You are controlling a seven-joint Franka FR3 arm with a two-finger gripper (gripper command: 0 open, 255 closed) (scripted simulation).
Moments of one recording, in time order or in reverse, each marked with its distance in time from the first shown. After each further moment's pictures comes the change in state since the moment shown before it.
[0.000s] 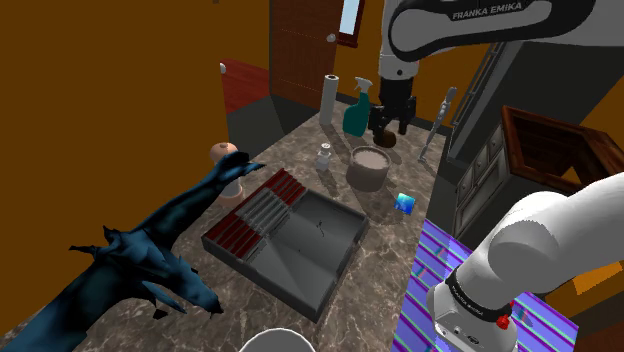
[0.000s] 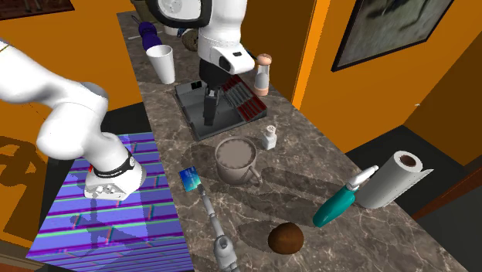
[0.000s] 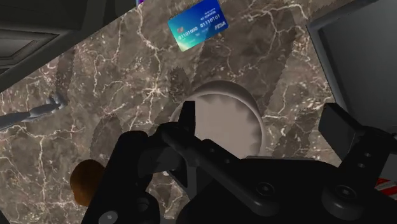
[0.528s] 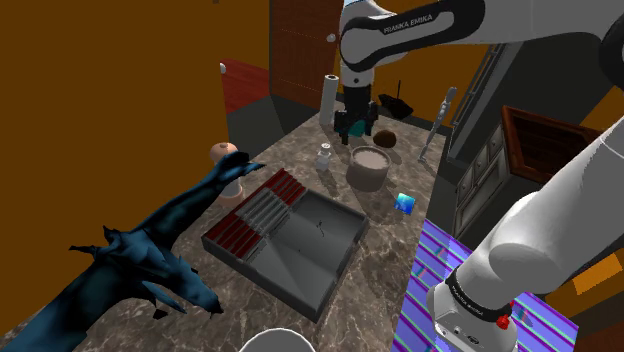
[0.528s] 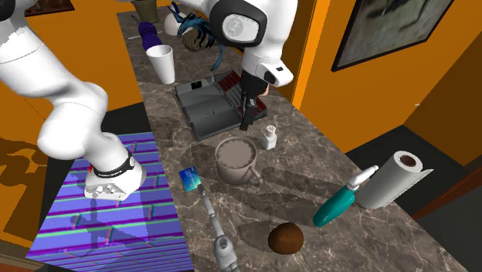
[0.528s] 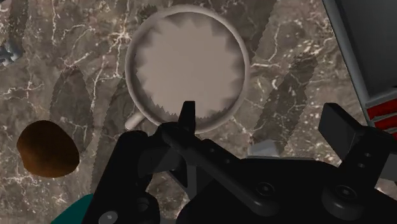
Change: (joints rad) arm 0.020 0.337 0.015 0.214 0.022 0.094 0.018
